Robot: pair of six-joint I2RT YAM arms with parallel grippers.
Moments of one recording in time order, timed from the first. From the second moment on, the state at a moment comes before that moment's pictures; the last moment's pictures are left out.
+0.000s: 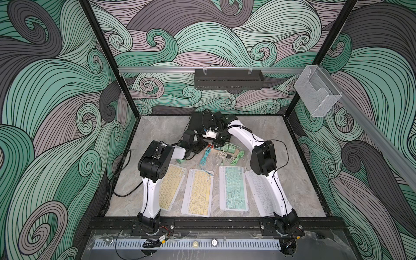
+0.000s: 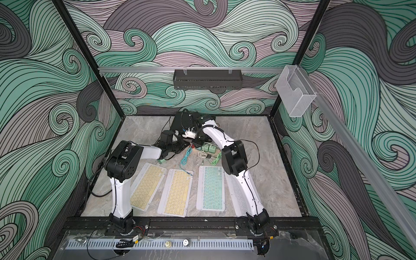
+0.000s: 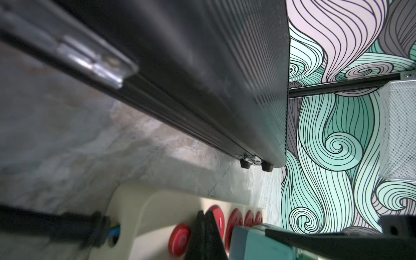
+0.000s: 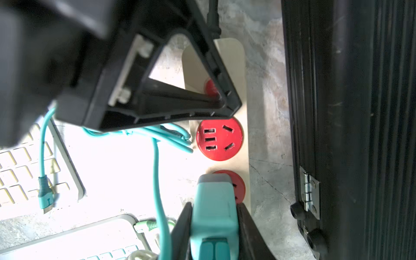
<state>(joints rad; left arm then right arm) -0.37 2.08 1.09 0.40 0.44 -0.97 0.56 2.45 2.33 -1.25 -0.16 -0.69</state>
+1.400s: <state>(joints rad) -0.37 2.15 1.12 0.53 0.46 -1.11 0.57 2.46 2.36 -1.27 -0.16 -0.63</state>
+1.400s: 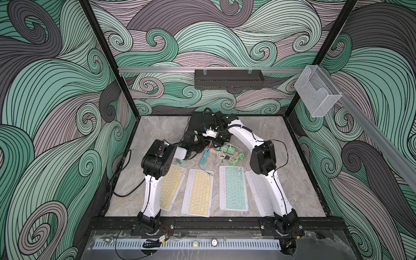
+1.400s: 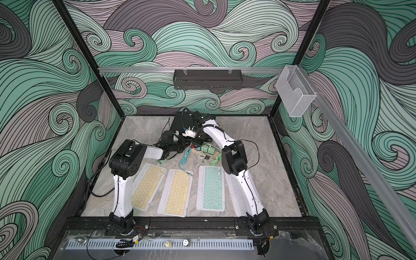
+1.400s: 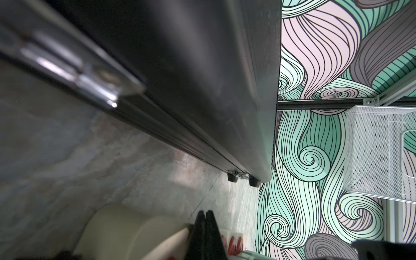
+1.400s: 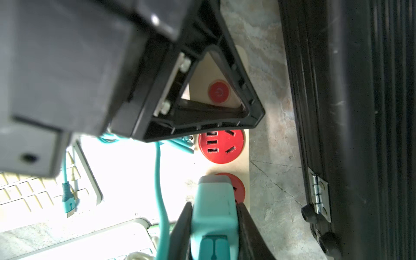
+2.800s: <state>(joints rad) -0.37 2.18 1.10 0.60 0.46 -1.17 0.54 2.45 2.34 -1.25 -0.27 -0.60</state>
